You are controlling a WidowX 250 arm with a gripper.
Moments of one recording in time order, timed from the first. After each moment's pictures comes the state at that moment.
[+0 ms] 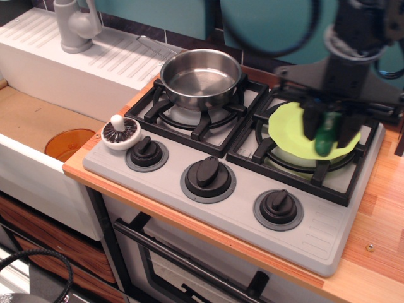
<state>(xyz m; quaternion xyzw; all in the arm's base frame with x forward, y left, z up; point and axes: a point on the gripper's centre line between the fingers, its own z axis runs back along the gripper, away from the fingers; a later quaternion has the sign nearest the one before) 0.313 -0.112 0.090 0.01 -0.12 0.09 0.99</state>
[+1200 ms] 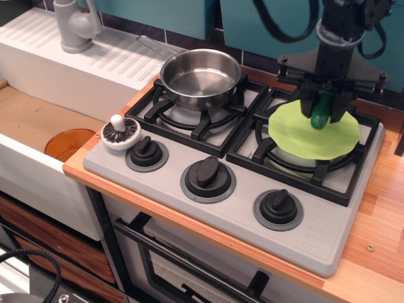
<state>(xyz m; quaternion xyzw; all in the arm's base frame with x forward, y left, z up) 0.362 -0.096 0.065 -0.01 -0.14 0.08 0.99</state>
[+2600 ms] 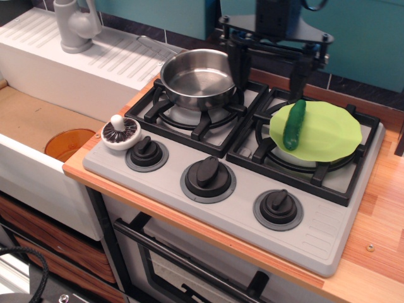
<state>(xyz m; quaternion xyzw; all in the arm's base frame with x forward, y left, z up) 0.329 -0.051 0.106 -0.01 -0.06 0.03 1.00</state>
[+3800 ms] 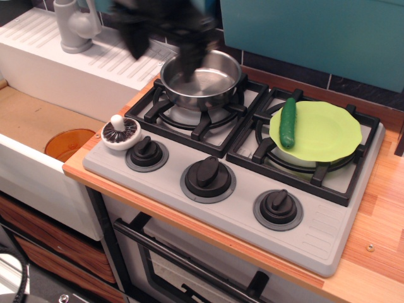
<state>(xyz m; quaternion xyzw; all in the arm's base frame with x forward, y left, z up) 0.268 0.046 0.144 0.06 -0.17 -0.02 0.98</state>
